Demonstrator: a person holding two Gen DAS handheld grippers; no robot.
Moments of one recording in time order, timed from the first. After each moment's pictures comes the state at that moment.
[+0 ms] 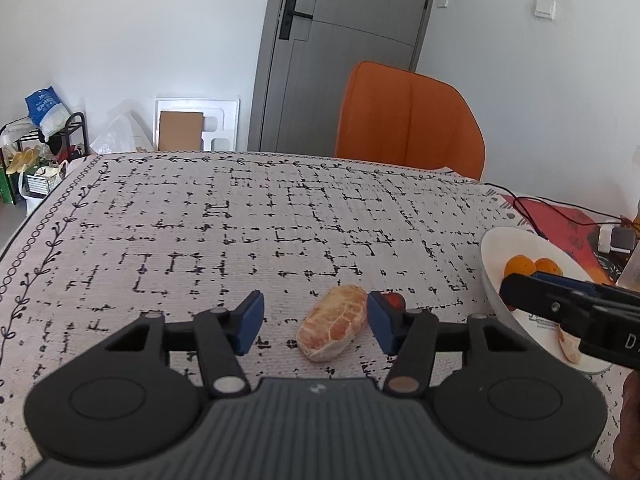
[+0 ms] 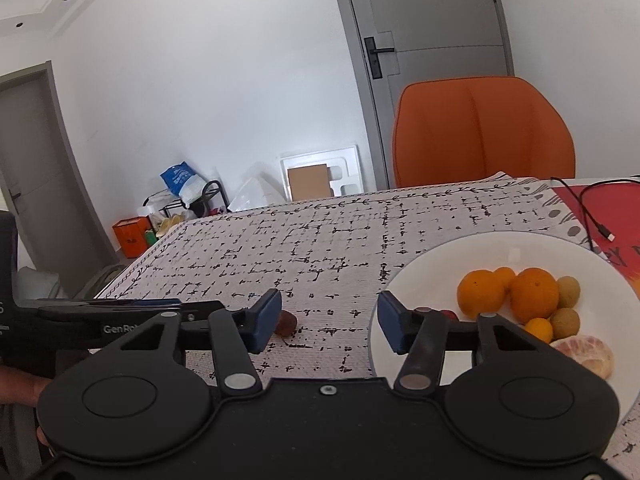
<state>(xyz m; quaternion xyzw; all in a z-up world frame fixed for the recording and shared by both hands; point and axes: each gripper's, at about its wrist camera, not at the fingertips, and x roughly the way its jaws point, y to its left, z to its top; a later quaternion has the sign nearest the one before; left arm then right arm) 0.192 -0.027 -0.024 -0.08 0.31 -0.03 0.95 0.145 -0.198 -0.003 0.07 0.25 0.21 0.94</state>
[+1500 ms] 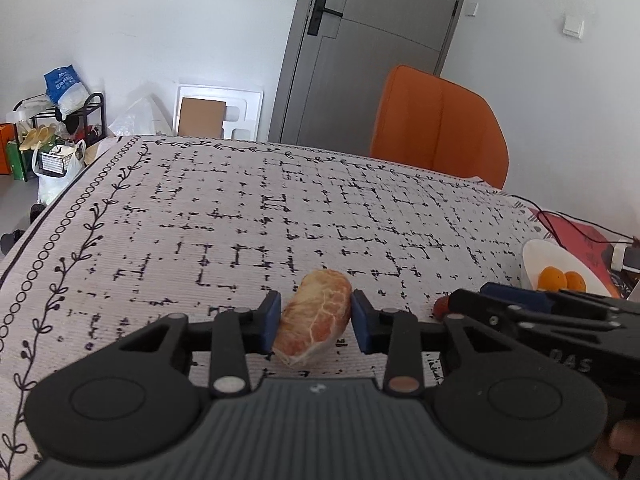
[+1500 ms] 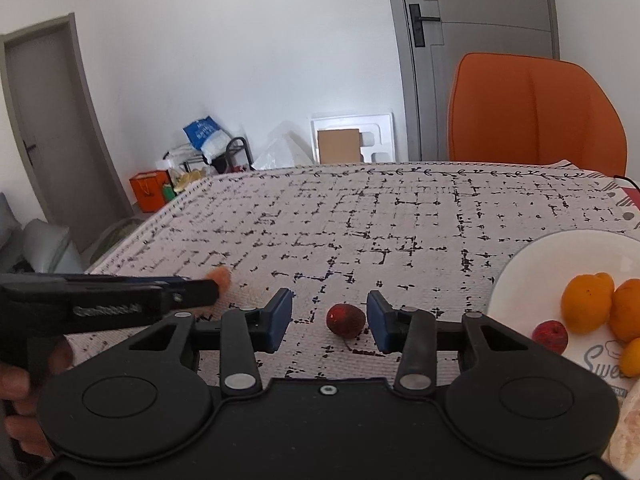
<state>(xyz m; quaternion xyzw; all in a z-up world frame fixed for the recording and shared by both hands) 0.188 0.025 -0.029 -0.11 0.32 -0.01 0.94 0.177 -0.130 -0.019 0.02 0.29 0.24 0.93</state>
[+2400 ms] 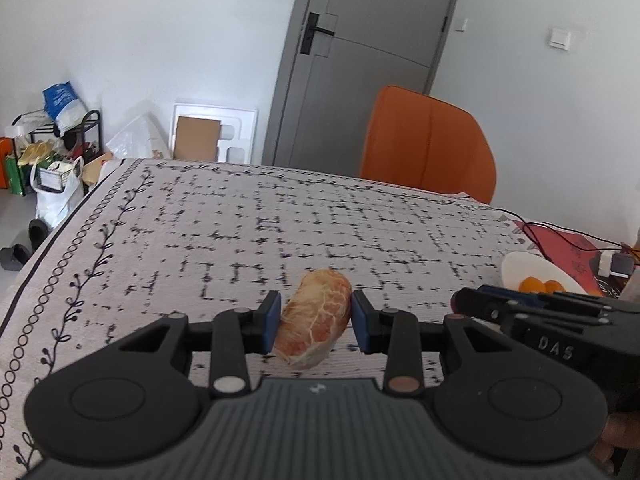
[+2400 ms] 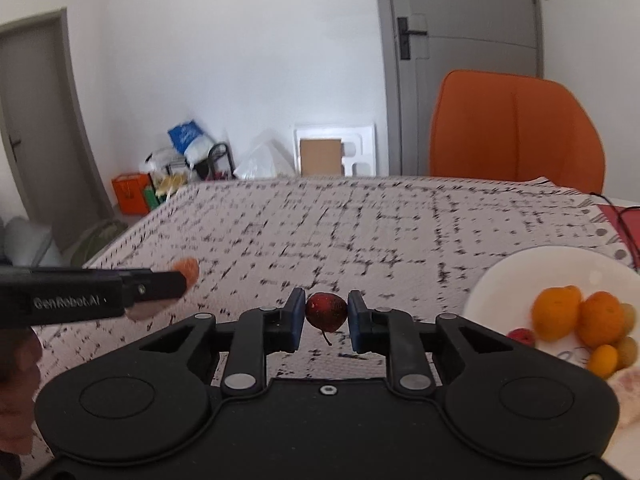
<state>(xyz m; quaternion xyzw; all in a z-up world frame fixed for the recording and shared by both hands) 0.170 0.021 -0.008 -0.10 0.29 -0.02 0.95 0.160 -0.138 -0.002 0.01 0.27 0.21 0.94</state>
